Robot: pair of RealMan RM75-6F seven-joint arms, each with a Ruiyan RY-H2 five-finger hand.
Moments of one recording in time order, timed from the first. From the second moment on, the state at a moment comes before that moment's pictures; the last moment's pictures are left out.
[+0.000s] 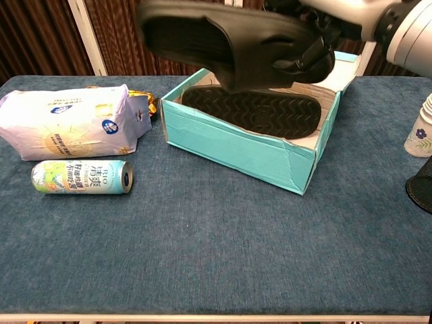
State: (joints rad) left arm -0.06 -1.12 0.01 -1.62 1.39 1.37 0.10; right arm 0.80 -1.41 0.20 -1.59 -1.36 1.08 -0.11
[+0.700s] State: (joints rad) left arm -0.05 -1.11 0.02 -1.62 1.38 1.37 0.09; right arm 1.05 -1.45 0.18 -1.64 -1.21 0.52 0.17
